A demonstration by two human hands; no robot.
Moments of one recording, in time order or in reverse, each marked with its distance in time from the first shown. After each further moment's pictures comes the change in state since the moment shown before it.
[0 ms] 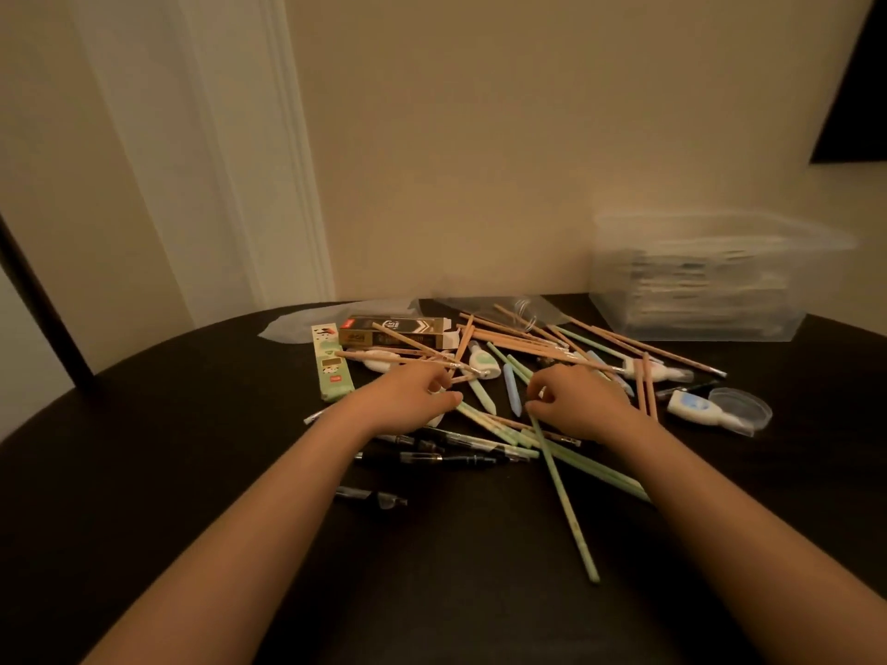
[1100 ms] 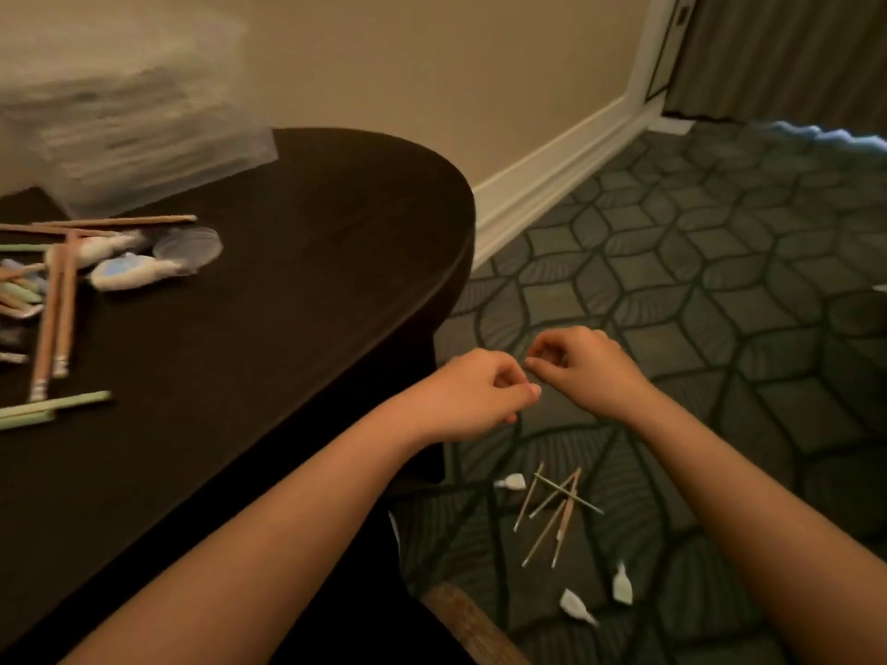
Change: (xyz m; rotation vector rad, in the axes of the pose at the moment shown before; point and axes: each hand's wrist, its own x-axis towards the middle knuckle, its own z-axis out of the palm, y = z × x) left_hand -0.041 0.334 0.333 -0.231 -0.782 0.620; right_hand -0.376 0.296 0.075 0.259 0.304 0.815
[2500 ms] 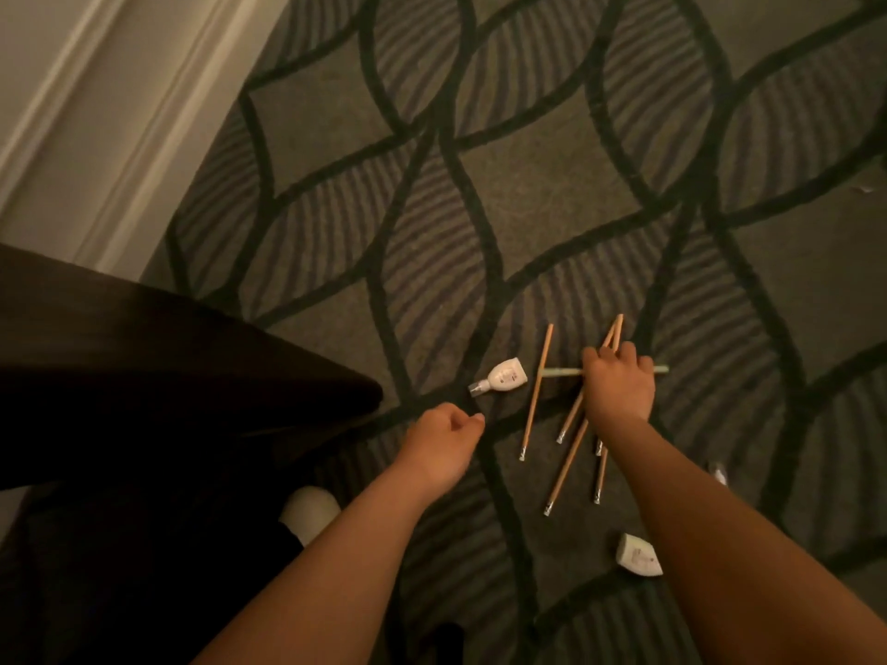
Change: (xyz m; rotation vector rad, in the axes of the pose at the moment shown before) left_hand 0.309 -0.365 0.223 -0.058 -0.244 -0.723; right_hand 0.095 0.369 0.469 -0.415 -0.332 0.602
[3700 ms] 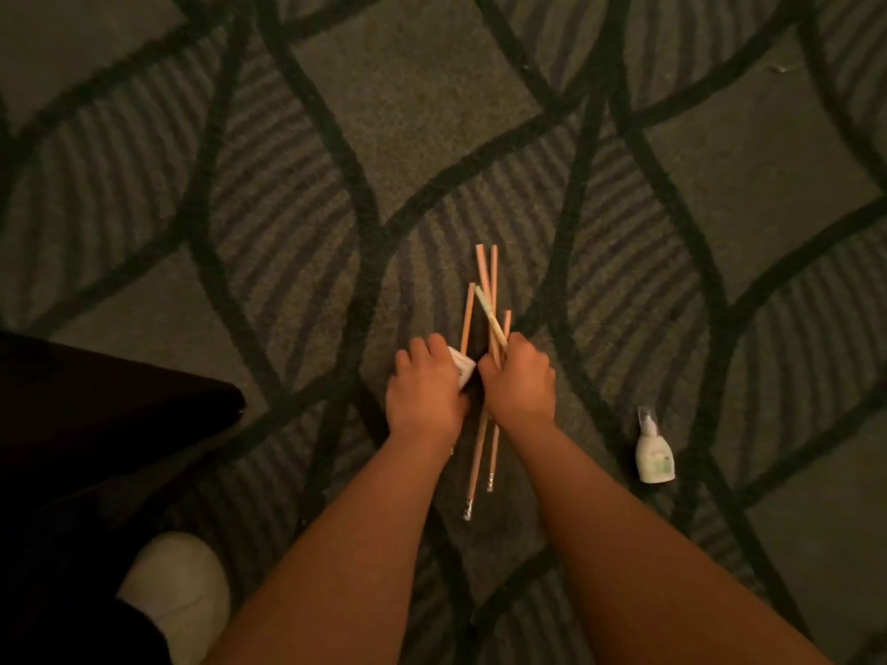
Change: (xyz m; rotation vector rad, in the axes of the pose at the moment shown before) left_hand 0.115 0.015 0.120 0.800 0.257 0.325; right_hand -0.016 -0.012 0.024 0.797 -0.164 0.483
